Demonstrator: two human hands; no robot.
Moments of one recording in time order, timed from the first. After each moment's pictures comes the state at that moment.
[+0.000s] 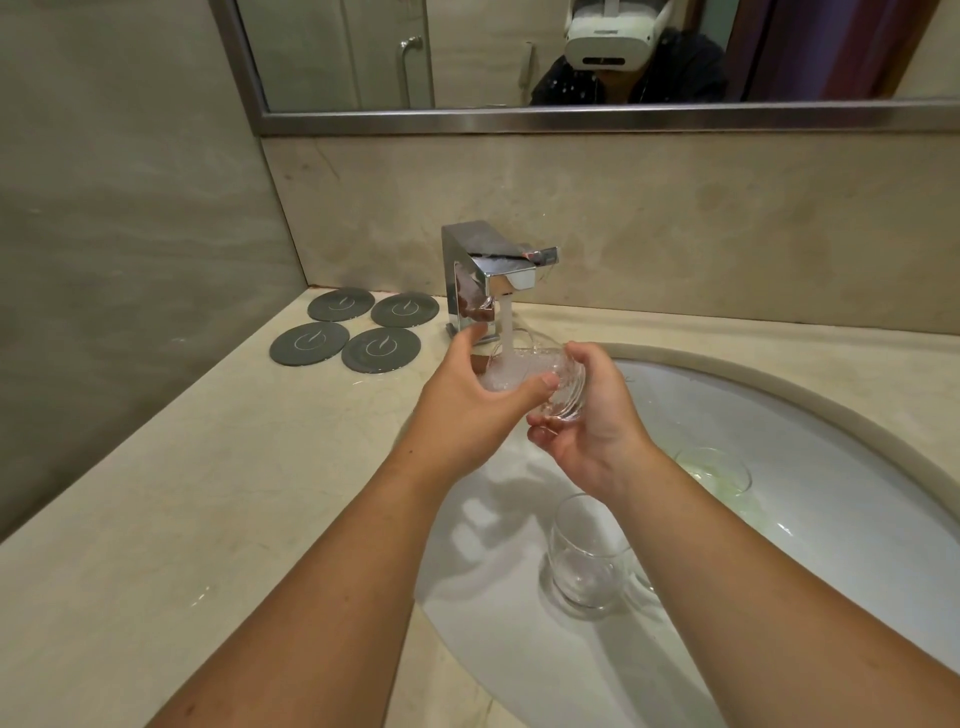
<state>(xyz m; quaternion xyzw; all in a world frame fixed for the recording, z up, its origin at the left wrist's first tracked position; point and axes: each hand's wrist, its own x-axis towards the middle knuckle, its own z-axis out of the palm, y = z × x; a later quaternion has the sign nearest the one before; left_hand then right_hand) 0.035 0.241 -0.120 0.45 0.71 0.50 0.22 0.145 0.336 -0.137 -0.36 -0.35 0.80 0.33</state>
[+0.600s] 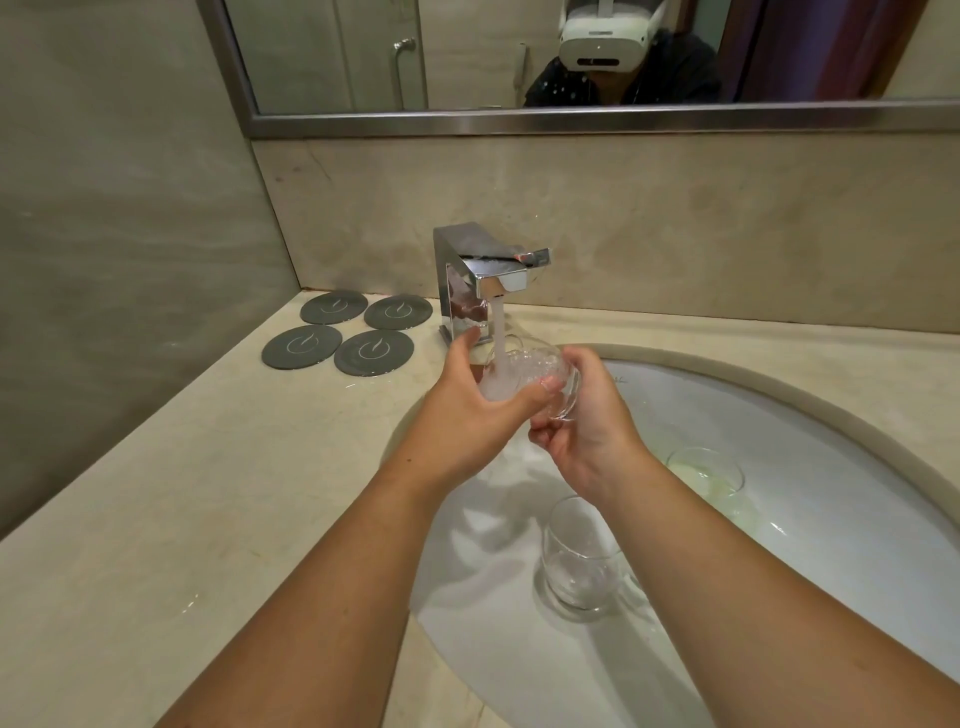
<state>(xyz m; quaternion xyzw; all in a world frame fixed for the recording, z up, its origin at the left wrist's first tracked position) 0.039 0.240 -0.122 0.45 0.71 0.48 0.23 0.143 0.341 -0.145 -0.37 -0.35 0.78 0.37</state>
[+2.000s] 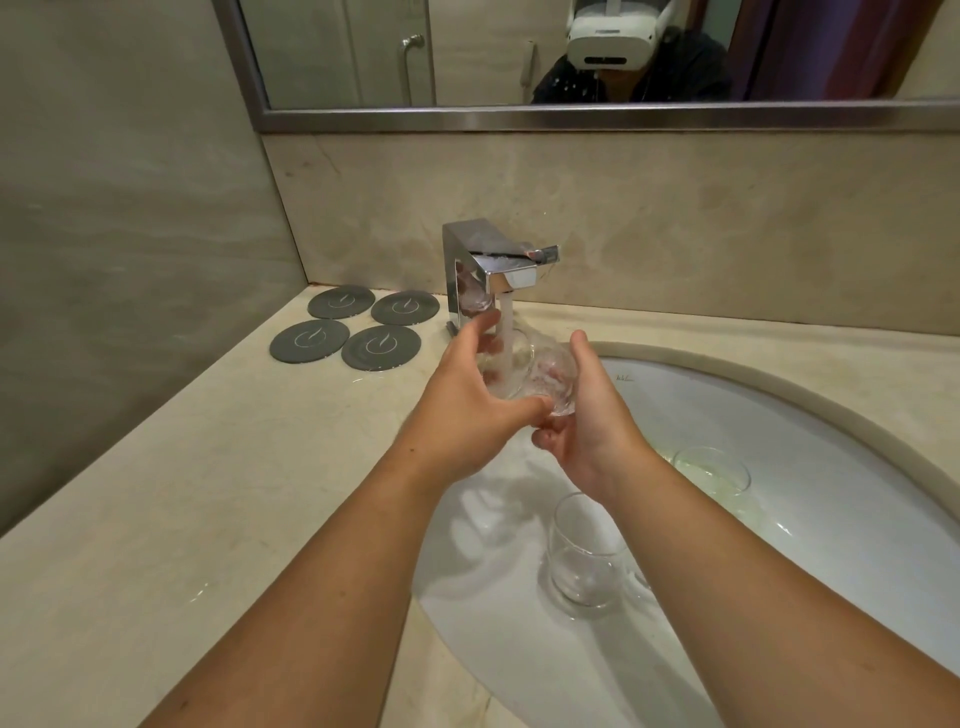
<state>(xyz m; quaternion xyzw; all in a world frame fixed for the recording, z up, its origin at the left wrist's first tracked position) 0.034 0.239 -0.120 0.49 0.68 0.50 0.21 0.137 0.345 -0.156 -0.38 -0.40 0.76 0.35</state>
